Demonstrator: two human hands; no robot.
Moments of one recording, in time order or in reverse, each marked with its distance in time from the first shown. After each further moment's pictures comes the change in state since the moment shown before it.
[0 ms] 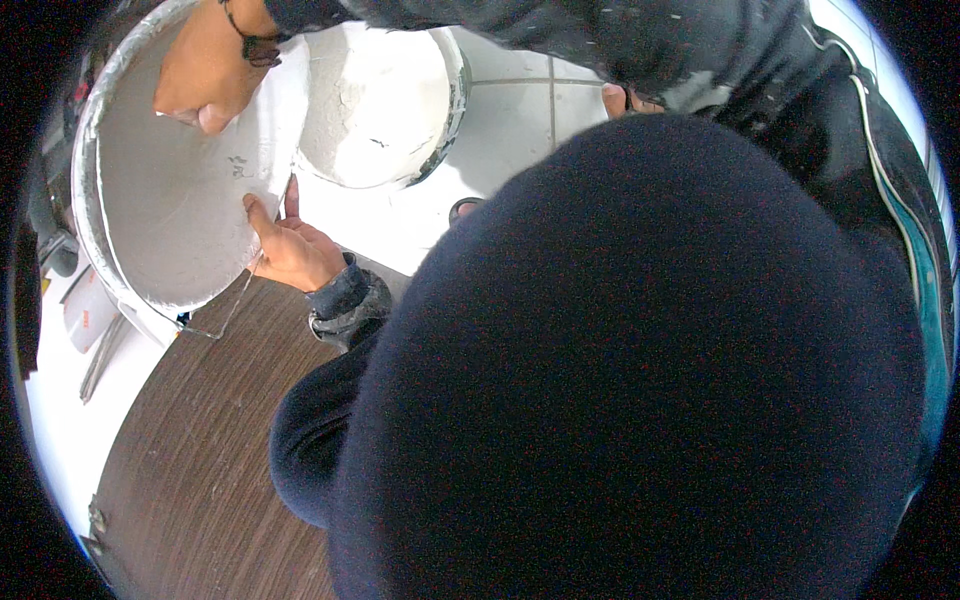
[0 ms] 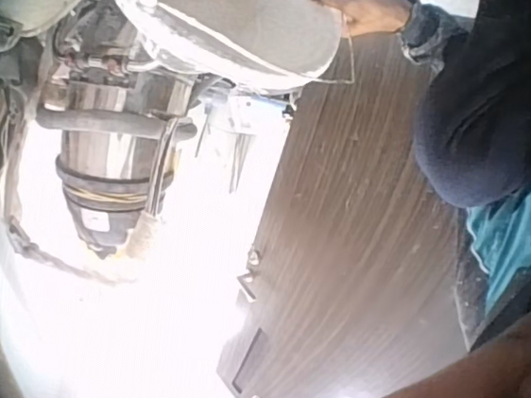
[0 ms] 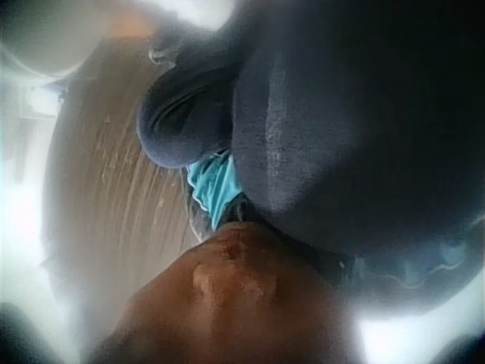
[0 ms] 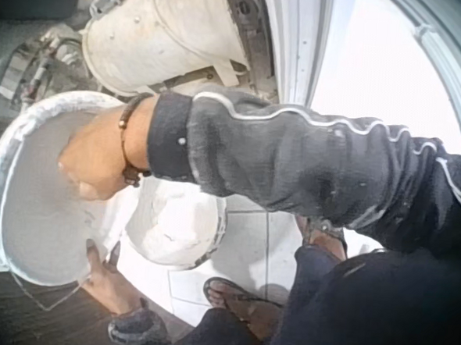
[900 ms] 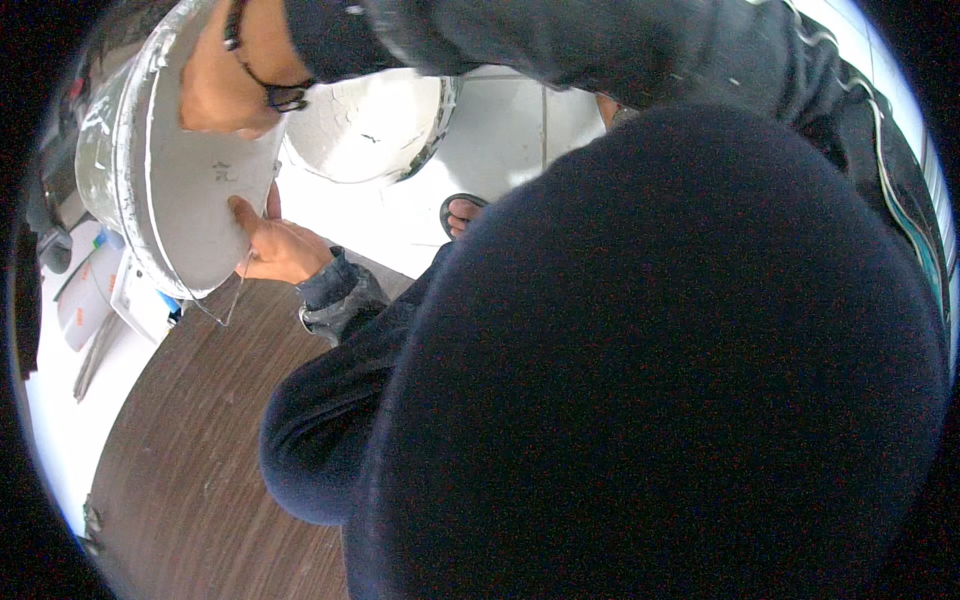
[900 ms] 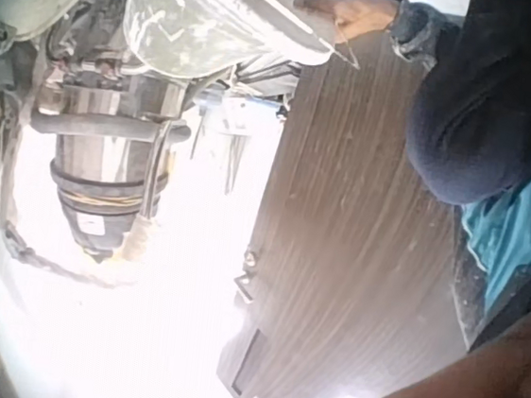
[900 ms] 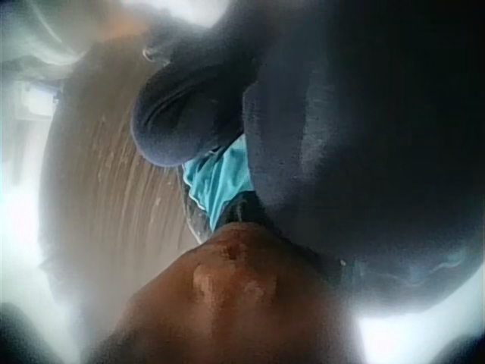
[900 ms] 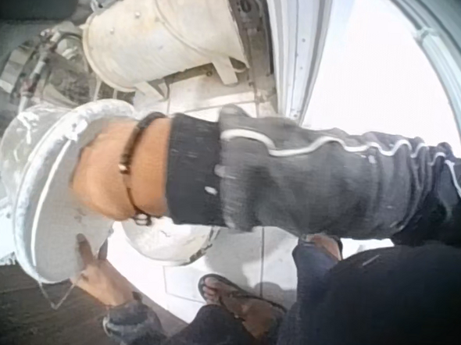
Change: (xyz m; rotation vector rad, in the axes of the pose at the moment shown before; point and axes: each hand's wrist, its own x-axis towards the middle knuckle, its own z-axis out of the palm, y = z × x) left_hand 0.006 0.001 -0.012 0.108 0.093 0.160; right_hand -0.010 -0.030 0.029 -0.191 0.188 0.070
